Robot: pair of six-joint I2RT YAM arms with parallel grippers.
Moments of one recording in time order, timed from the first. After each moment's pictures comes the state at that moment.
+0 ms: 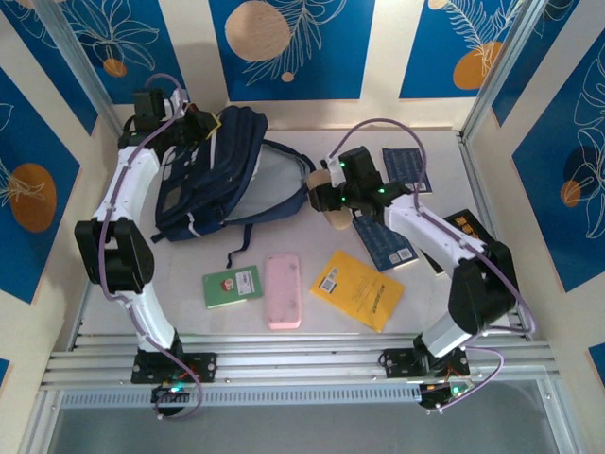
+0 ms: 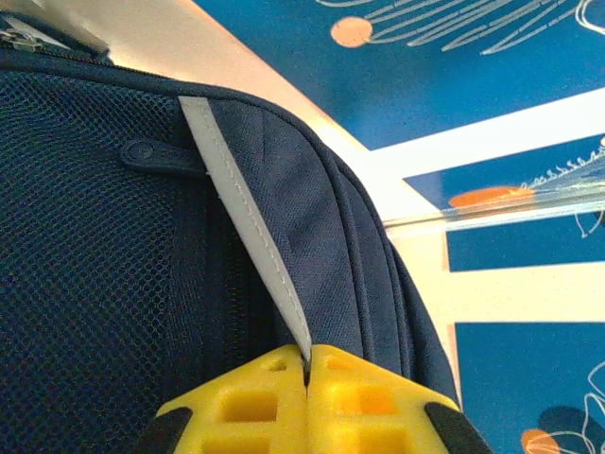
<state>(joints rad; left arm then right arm) -0.01 1.87 1.80 -0.46 0.70 -0.78 0.52 1.53 1.25 -0.44 -0.12 0.17</state>
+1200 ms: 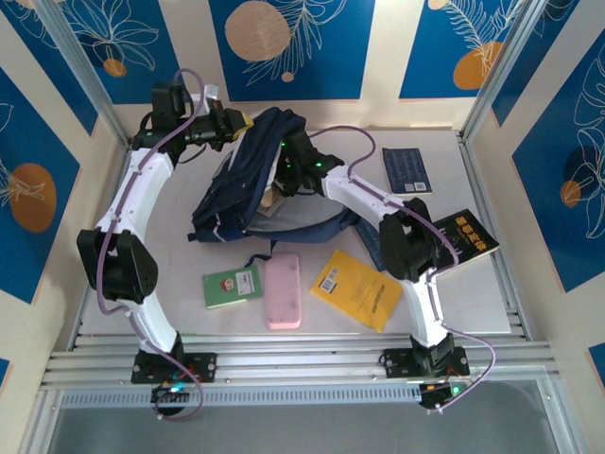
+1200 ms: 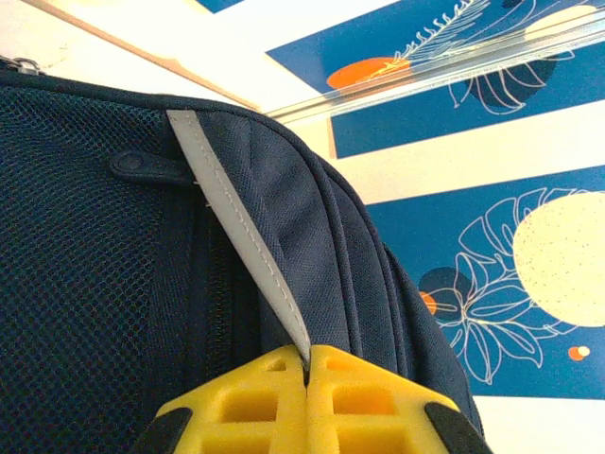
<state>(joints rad) -0.13 1.79 1.80 -0.43 0.91 -0.88 0.64 2.15 1.87 -0.43 -0.23 1.22</state>
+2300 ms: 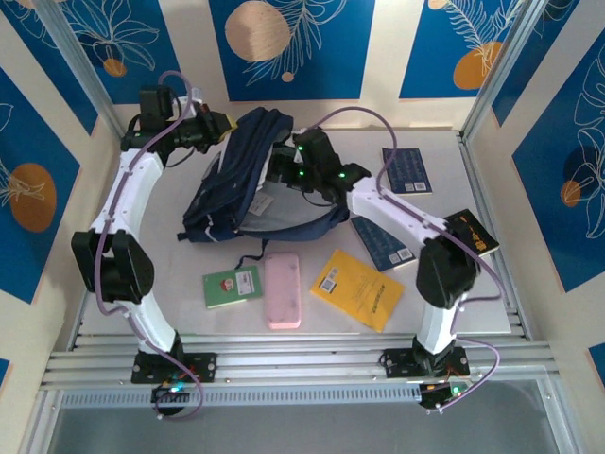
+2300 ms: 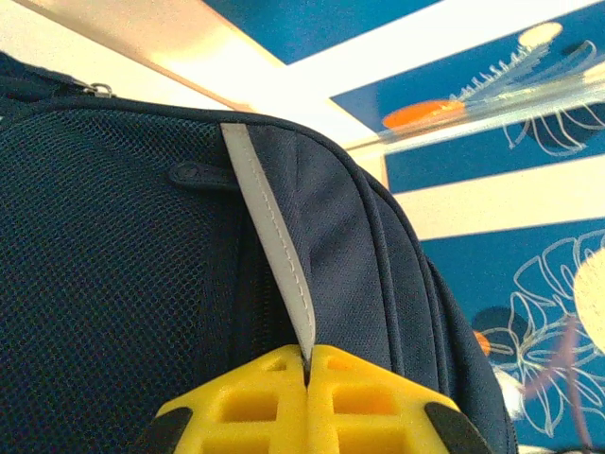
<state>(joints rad) -0.05 1.78 1.78 -0.51 0.81 -0.78 0.67 1.77 1.57 -0.37 -0.12 0.73</state>
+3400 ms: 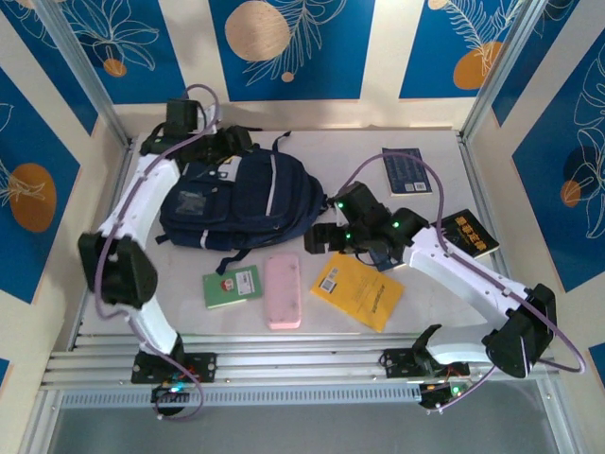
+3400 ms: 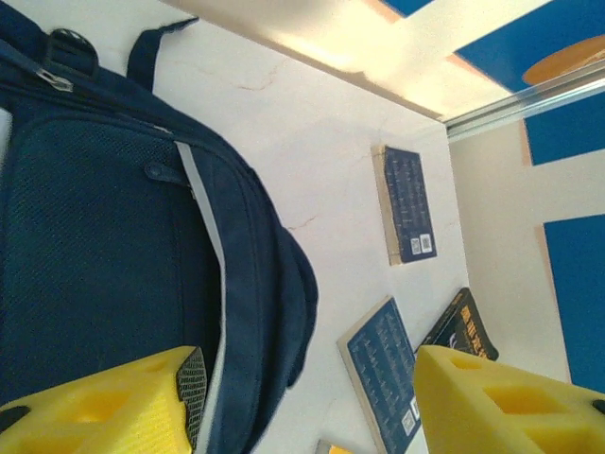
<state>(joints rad) -0.18 1.69 1.68 -0.65 0.51 -0.56 0.75 1.27 1.14 -0.81 -0.12 0.60</state>
